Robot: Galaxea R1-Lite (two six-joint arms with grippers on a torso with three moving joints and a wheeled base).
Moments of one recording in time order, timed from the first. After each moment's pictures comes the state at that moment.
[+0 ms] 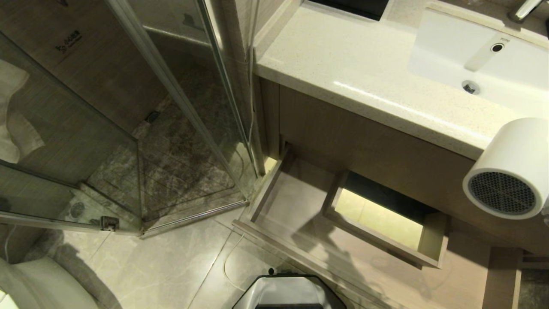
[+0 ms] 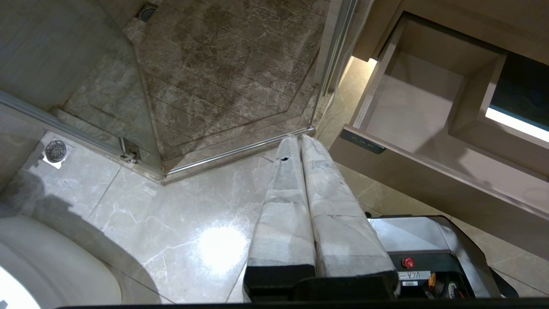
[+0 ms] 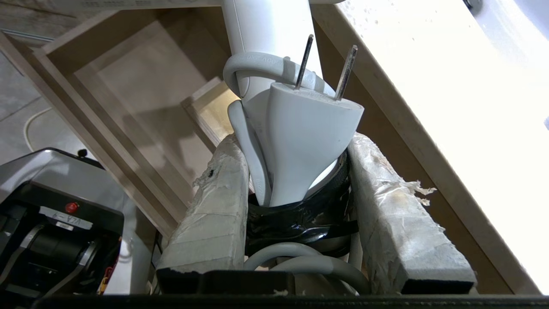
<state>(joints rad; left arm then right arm) 0.00 0.00 0.00 0.00 0.00 0.00 -0.02 0.62 -0.47 -0.04 0.13 -0.47</state>
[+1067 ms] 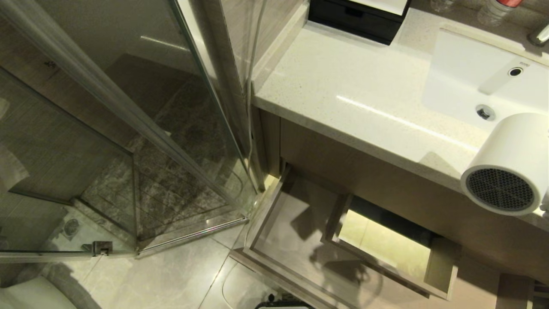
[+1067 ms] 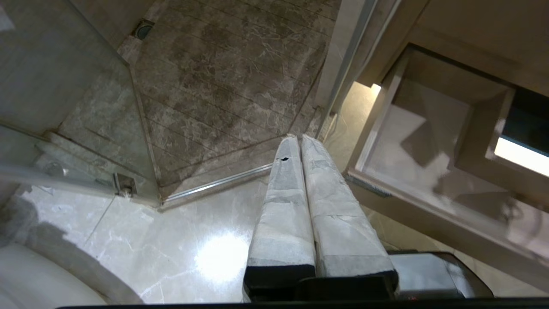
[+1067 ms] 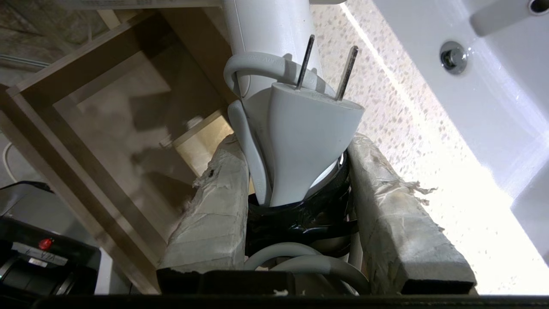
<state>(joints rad) 0.00 0.00 0.00 0.00 0.00 0.00 -0.01 0.64 -0.48 -0.04 0.13 -0.49</state>
